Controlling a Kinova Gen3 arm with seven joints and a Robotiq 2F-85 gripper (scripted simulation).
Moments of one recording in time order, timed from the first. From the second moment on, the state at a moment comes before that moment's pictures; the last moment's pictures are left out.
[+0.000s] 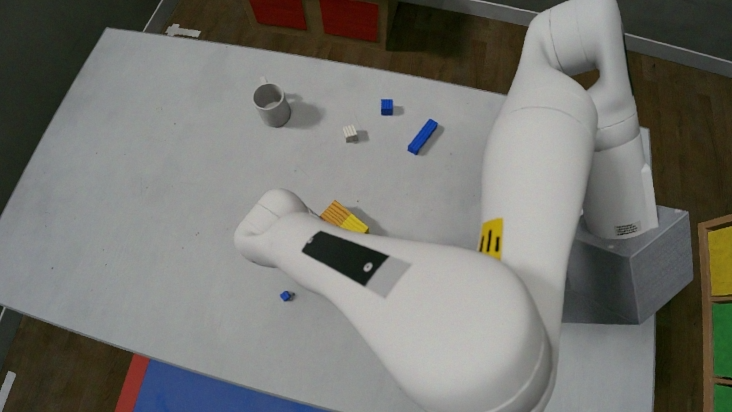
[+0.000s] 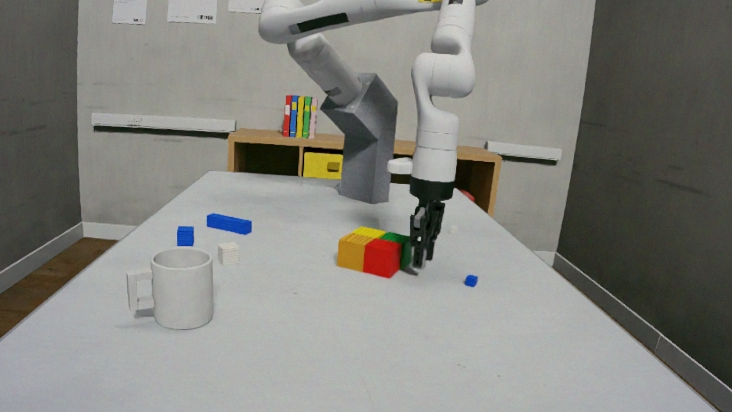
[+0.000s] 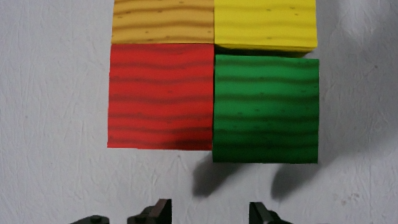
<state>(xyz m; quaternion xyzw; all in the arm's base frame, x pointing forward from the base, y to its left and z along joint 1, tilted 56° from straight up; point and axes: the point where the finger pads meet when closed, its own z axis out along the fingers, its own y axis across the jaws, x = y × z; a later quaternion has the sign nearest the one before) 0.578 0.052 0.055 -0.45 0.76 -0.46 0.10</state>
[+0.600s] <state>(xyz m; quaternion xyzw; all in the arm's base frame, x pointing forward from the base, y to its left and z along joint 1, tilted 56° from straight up) 0.577 0.049 0.055 -0.46 0.76 -0.46 0.10</state>
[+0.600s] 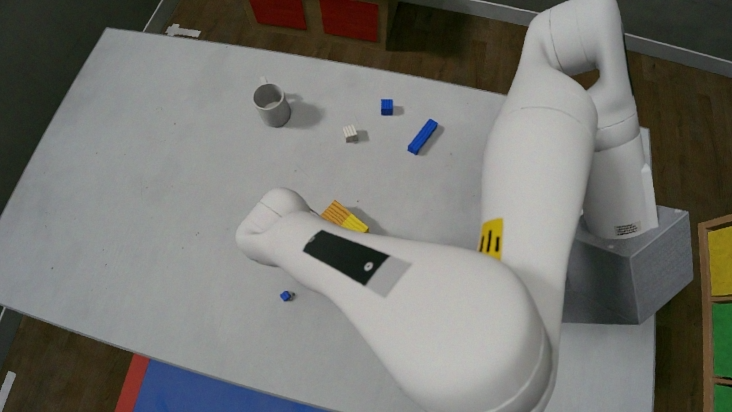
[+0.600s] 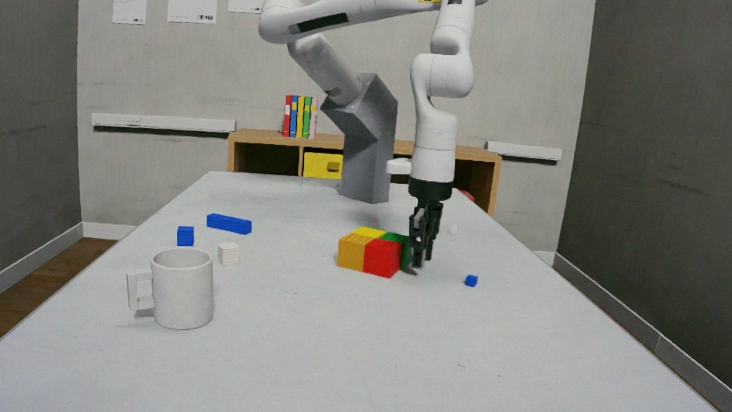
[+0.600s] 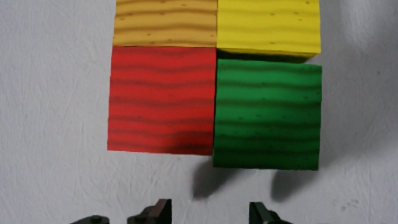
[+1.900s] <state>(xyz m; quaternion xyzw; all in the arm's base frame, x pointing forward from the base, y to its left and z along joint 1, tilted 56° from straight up) 0.573 0.043 0.056 -0.46 0.76 -0.46 0.10</state>
